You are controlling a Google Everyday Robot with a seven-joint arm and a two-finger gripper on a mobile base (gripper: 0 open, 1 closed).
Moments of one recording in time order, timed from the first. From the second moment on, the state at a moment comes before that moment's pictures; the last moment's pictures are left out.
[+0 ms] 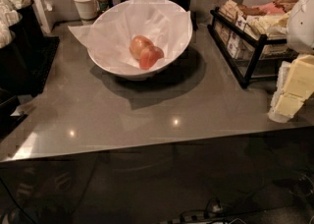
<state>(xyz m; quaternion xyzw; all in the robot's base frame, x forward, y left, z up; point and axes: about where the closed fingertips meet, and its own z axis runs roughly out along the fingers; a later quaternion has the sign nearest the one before) 0.438 -0.217 0.976 -0.60 0.78 -0.03 0.16</state>
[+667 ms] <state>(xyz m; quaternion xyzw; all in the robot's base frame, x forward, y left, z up) 0.459 -0.199 0.989 -0.61 0.77 -0.02 0.19</state>
